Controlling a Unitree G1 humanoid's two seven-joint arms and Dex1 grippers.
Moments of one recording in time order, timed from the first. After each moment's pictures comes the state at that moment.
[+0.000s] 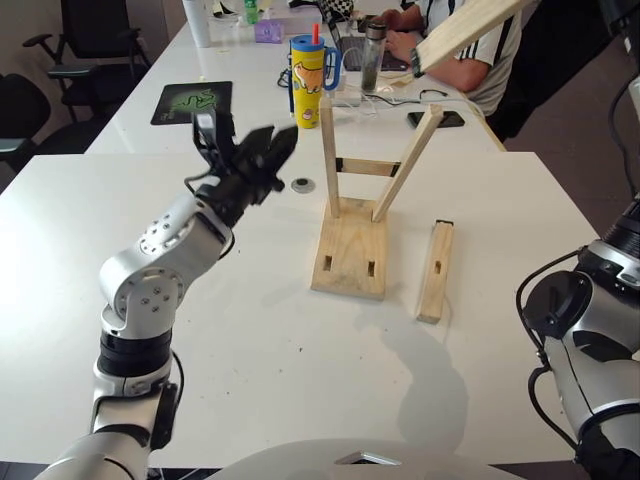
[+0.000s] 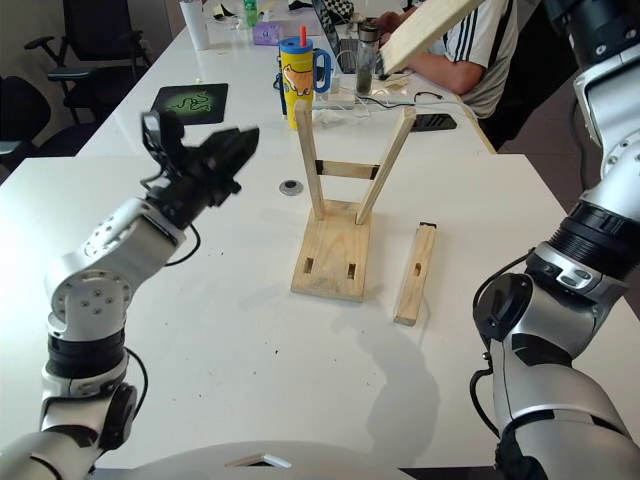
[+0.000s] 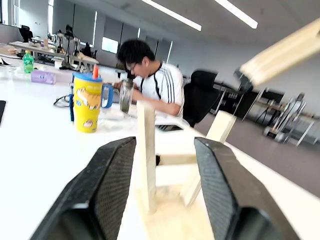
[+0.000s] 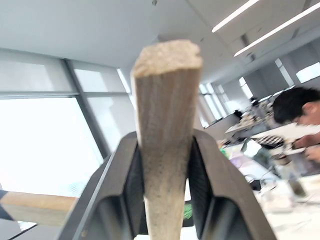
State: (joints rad) left arm -0.40 0.46 -0.08 -0.45 -0.84 0.71 0.07; right arm -0.96 -0.55 -0.63 0.09 1.14 0.92 0.19
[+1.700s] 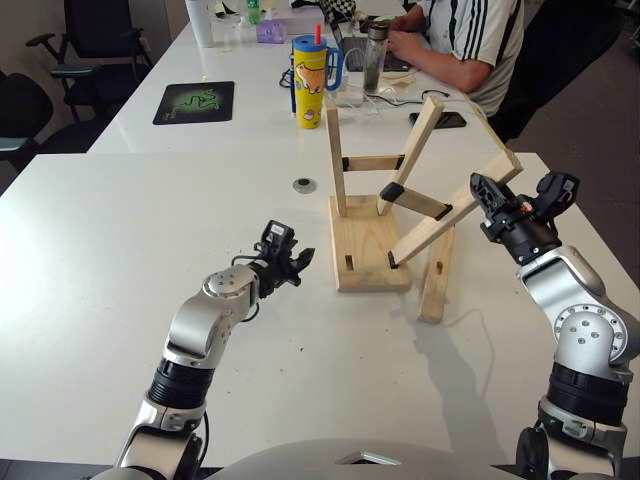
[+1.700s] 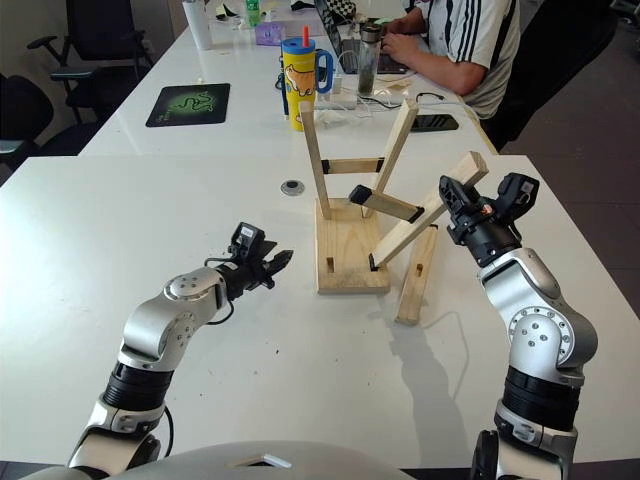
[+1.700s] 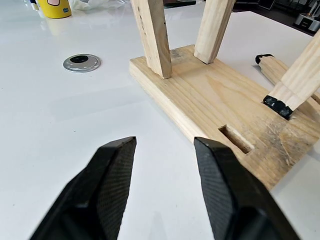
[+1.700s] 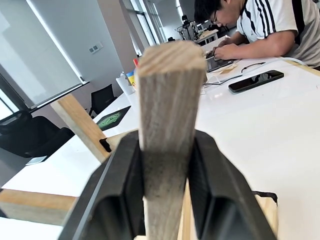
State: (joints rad) left arm -0.25 0.22 -0.17 -0.26 -0.26 0.81 -0.27; right arm -0.18 -0.41 -0.36 -0.32 0.84 0.63 0.09
